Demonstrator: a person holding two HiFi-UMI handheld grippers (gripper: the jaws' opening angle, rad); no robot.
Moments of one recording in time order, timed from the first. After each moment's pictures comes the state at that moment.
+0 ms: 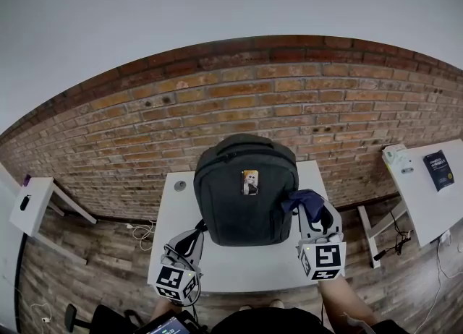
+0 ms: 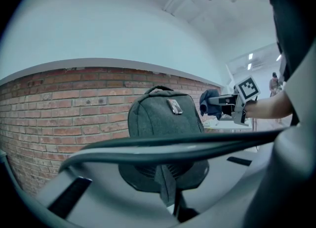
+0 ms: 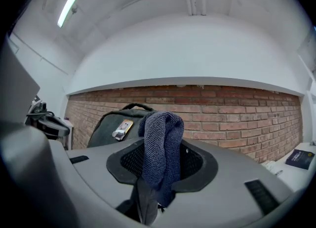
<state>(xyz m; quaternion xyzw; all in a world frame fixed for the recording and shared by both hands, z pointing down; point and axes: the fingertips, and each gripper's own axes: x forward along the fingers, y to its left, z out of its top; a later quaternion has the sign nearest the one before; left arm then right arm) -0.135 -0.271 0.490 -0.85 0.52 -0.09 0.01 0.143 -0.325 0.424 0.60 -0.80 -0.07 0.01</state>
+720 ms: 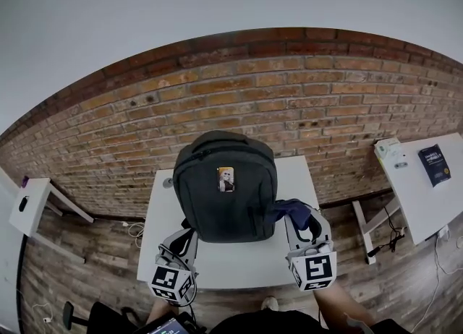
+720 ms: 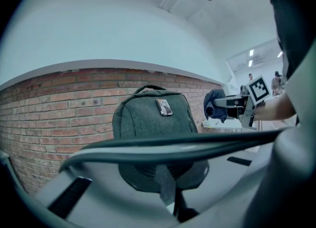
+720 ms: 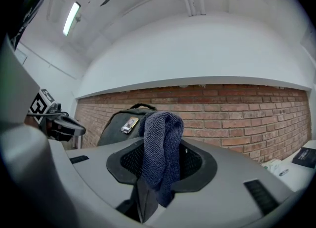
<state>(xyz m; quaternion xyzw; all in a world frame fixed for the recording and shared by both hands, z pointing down) -0.094 -0.267 0.487 -0.84 0.53 -0.10 0.01 0.161 -0.297 0.437 0.56 -0.82 -0.07 0.00</state>
